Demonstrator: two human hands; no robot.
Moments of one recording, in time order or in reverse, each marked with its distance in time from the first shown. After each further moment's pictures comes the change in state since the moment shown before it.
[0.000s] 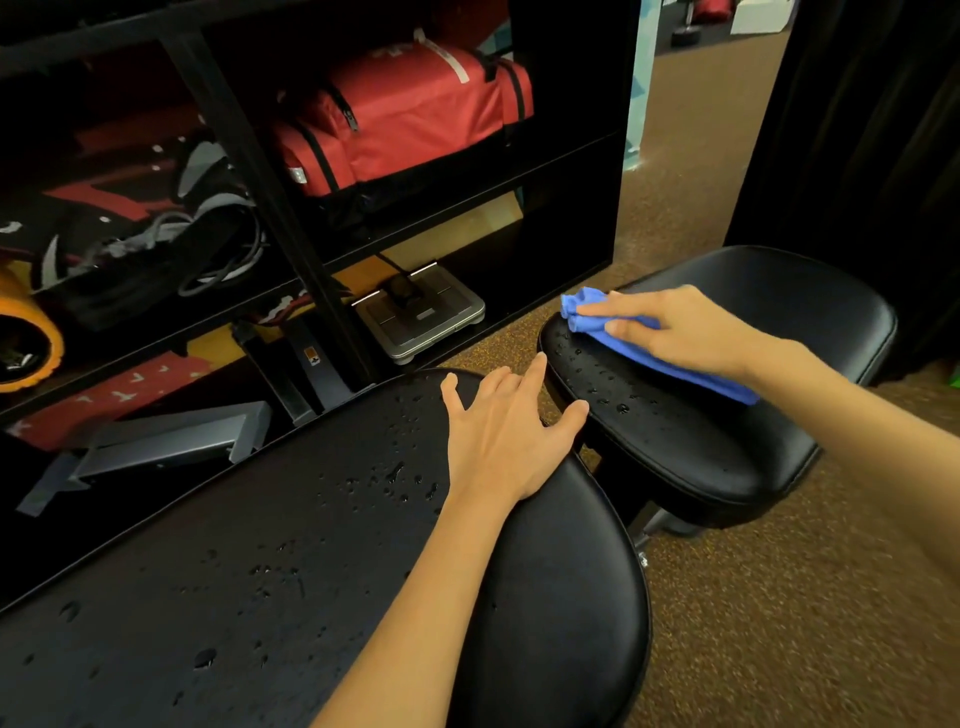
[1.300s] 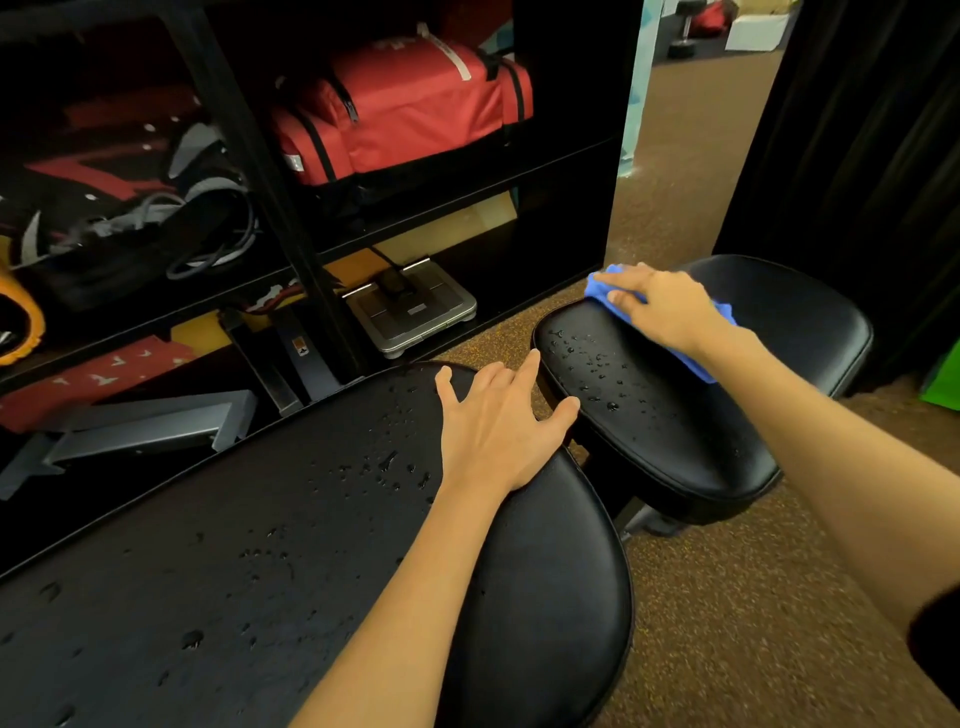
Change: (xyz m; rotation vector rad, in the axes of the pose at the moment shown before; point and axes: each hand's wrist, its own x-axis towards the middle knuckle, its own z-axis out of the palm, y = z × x) left_hand 0.000 -0.001 0.000 -0.029 0.001 0.002; right_hand 0.034 0.027 0.011 -0.160 0.074 0.232
